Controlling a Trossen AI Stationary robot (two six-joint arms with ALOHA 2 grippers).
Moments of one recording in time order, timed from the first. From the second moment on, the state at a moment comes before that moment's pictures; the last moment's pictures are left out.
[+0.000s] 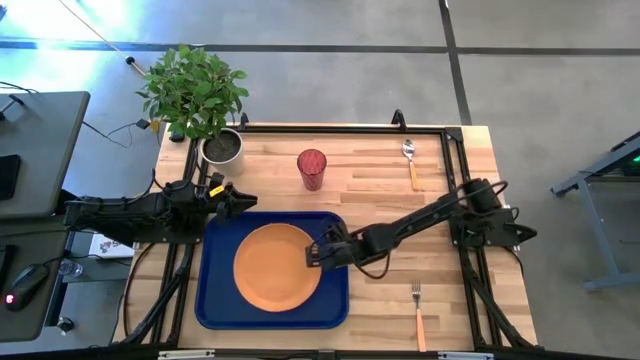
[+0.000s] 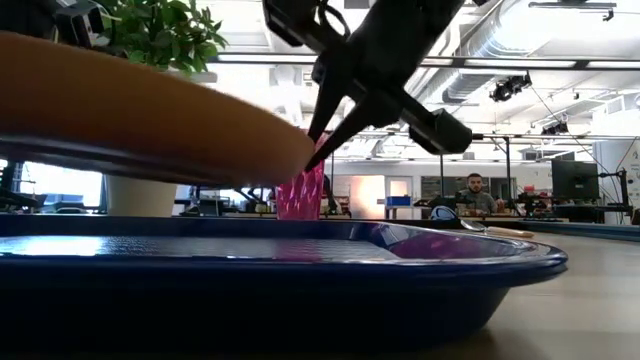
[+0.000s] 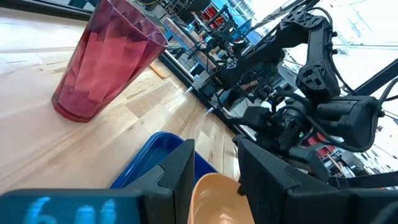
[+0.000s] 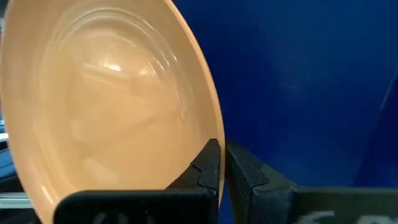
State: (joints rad) left arm 0.09 0.14 0.01 0.07 -0.04 -0.76; right arm 0.32 1.96 1.37 -0.35 0.23 1.65
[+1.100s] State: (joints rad) left arm 0.09 0.14 0.01 0.07 -0.04 -0.76; right arm 0.24 2.02 1.37 -0.33 0.12 1.49
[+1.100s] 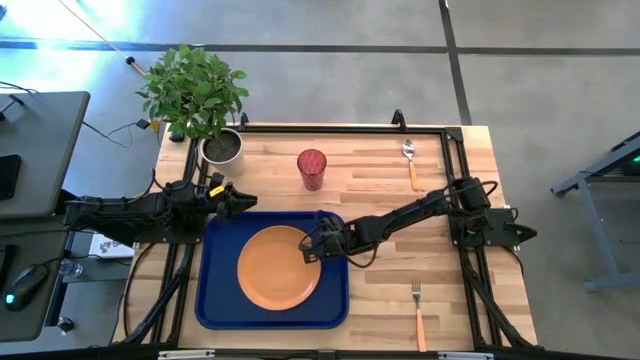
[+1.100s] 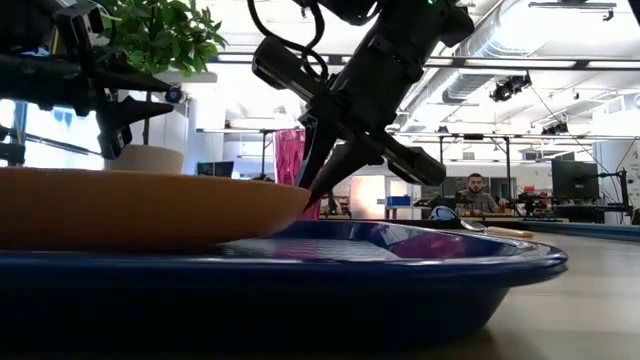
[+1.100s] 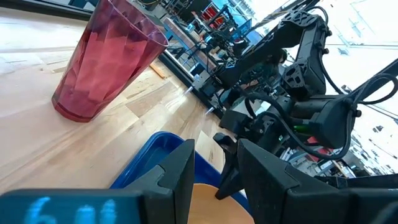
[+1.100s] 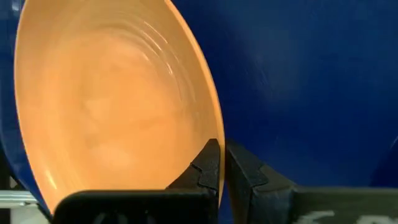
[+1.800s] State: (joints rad) left arm 0.09 0.14 0.01 0.07 -0.04 -0.76; right arm 0.24 2.06 1.37 -0.31 0.10 1.64
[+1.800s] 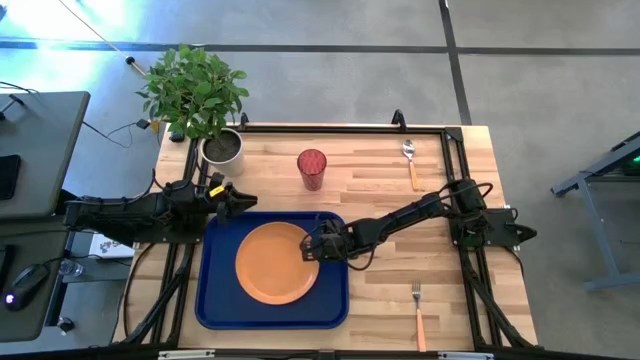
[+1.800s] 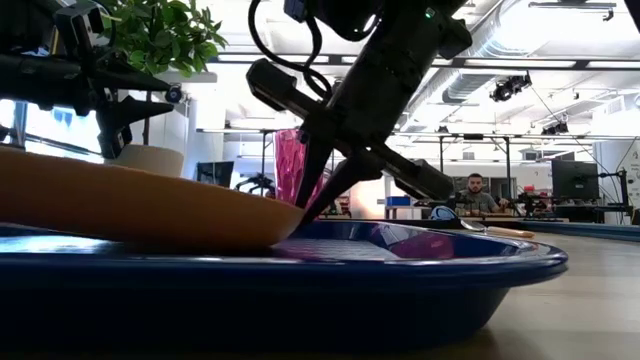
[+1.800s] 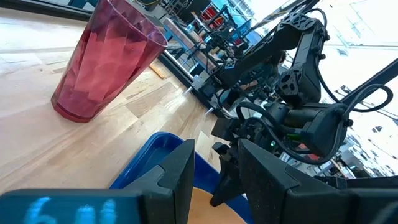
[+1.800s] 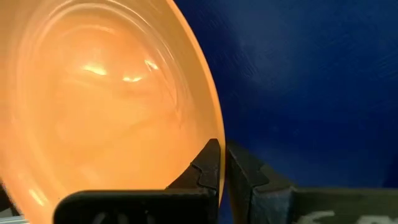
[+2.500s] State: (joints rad) left arm 0.09 0.14 0.01 0.07 -0.04 -0.76; right arm 0.24 2.05 1.37 -0.29 0.08 1.65
